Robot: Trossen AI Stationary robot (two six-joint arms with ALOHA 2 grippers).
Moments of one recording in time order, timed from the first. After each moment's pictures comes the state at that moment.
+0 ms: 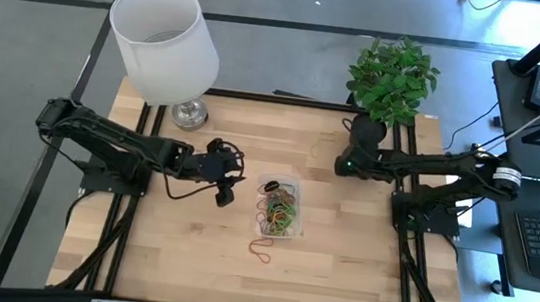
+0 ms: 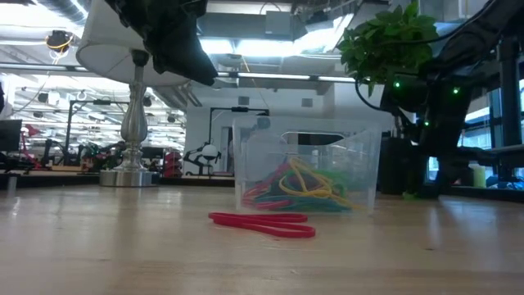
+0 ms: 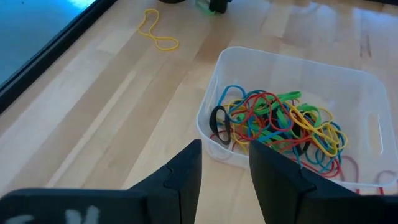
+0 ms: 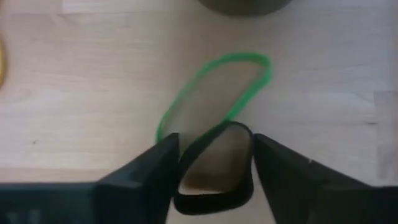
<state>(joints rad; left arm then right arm) -0.15 1.26 0.86 -0.32 -0.40 -0.37 -0.36 1.31 0.48 -0.49 0.36 1.18</state>
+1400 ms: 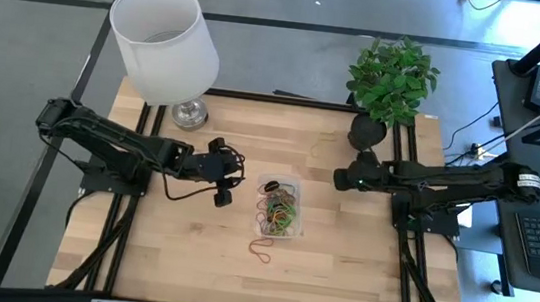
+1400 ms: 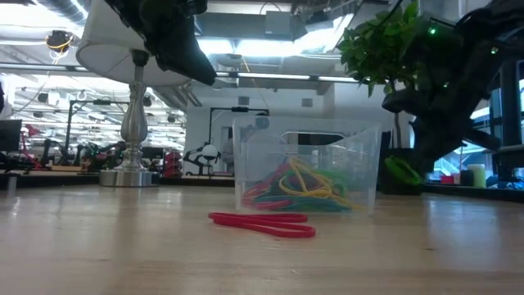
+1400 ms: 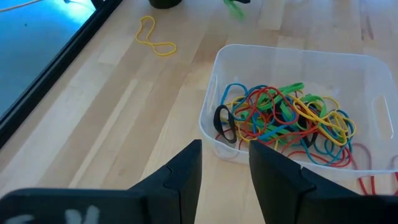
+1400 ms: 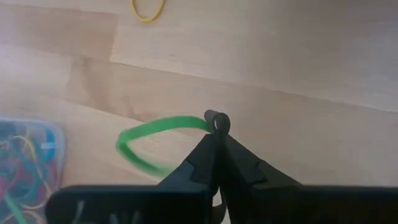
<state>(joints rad) -0.15 1.26 0.86 -0.32 -0.40 -0.27 -0.09 1.05 0.48 -0.54 0.30 1.25</state>
